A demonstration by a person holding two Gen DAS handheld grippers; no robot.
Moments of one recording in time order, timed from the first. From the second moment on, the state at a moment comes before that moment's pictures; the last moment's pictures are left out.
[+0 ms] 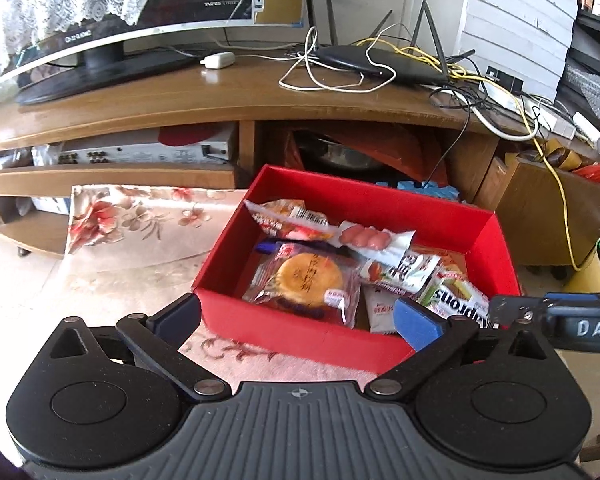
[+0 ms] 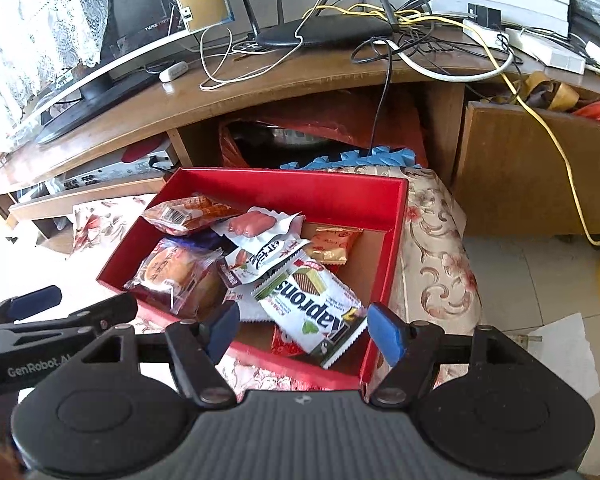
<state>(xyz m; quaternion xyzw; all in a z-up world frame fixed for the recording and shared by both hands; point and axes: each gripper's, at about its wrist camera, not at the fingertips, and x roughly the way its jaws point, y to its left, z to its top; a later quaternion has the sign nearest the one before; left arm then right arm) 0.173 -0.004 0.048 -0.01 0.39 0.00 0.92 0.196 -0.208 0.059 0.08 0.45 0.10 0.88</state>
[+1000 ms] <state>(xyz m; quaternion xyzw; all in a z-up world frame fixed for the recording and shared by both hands) 0.098 -0.012 0.026 0.00 0.43 0.00 0.90 0.119 -0.210 0.053 0.09 0.46 0.10 0.88</state>
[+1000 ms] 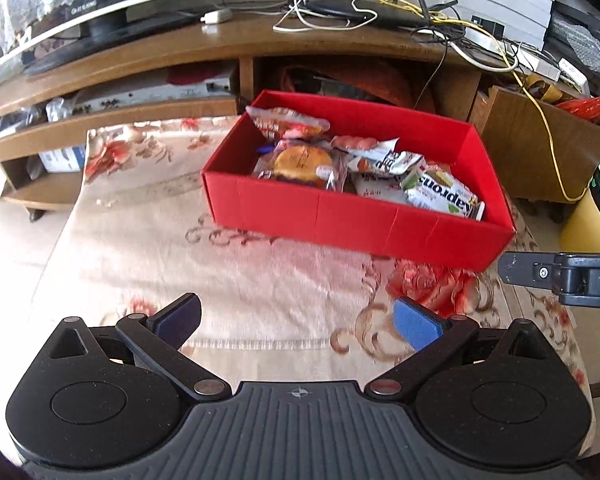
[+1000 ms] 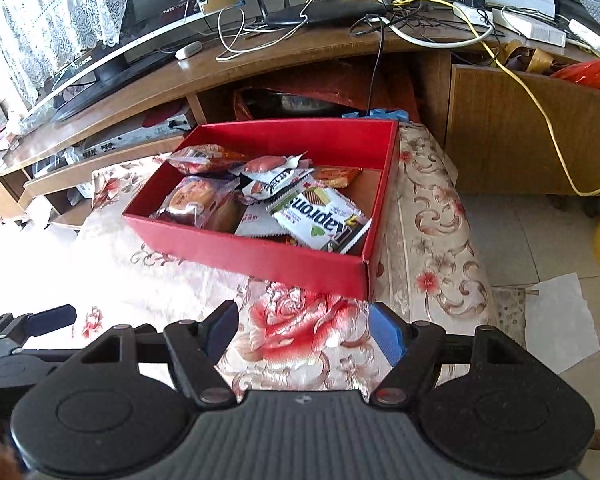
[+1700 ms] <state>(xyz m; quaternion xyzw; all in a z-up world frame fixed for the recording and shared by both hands) 0.066 -0.010 0.017 -0.02 0.46 -0.03 0.89 0.073 -0.203 0.045 0.07 0.48 0.11 0.87</state>
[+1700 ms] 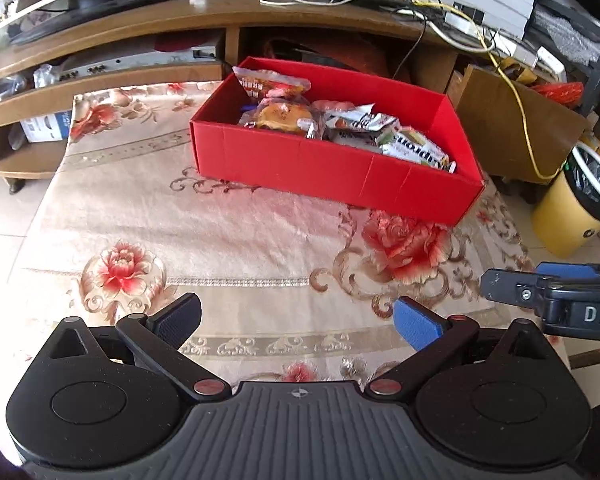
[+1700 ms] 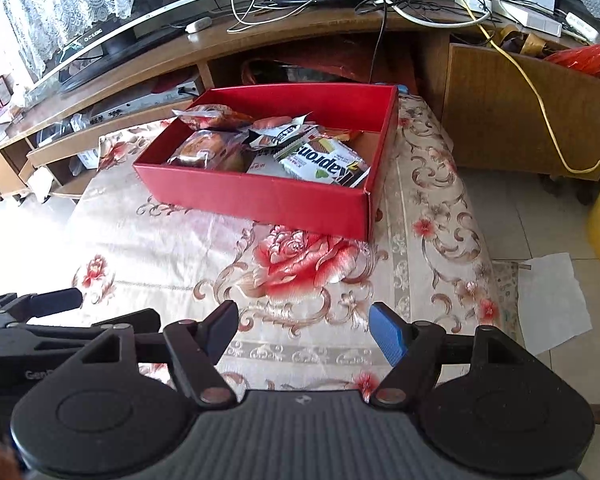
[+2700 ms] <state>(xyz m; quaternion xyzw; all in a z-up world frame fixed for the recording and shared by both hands) 0.061 -0.004 0.021 -0.02 0.46 -0.02 0.89 0.064 -0.200 0.046 0.06 0.47 0.12 0.87</state>
